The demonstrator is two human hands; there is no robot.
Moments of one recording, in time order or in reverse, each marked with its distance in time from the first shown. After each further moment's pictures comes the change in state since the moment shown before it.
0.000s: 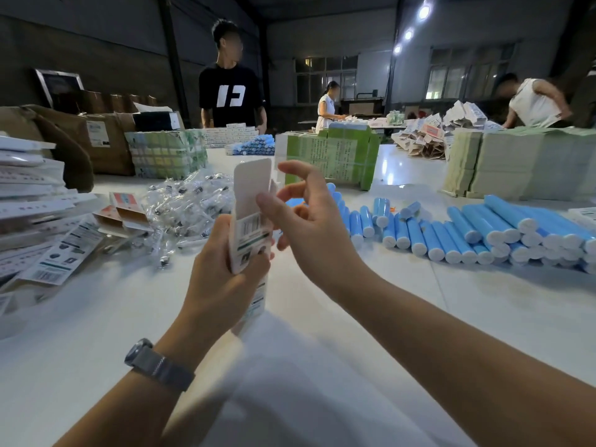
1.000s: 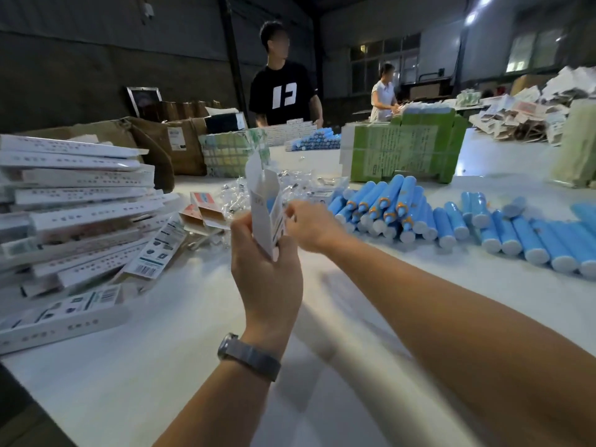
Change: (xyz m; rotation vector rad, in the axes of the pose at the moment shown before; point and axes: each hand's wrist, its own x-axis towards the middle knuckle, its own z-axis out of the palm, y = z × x) left_hand 0.018 -0.029 -0.017 0.125 0.512 -0.083; right_hand 0.113 0.123 0.081 -0.891 -0.300 0.173
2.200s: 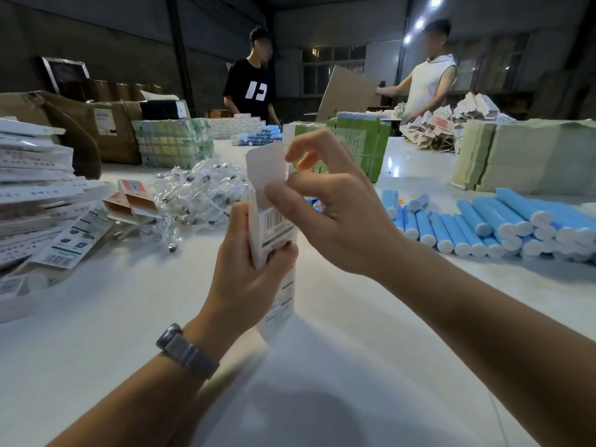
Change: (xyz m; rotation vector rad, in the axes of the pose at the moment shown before) left_hand -0.044 0.040 0.007 -0.358 -0.499 0.266; right_hand -0.170 -0.012 -0.132 0.073 0.407 -0.473
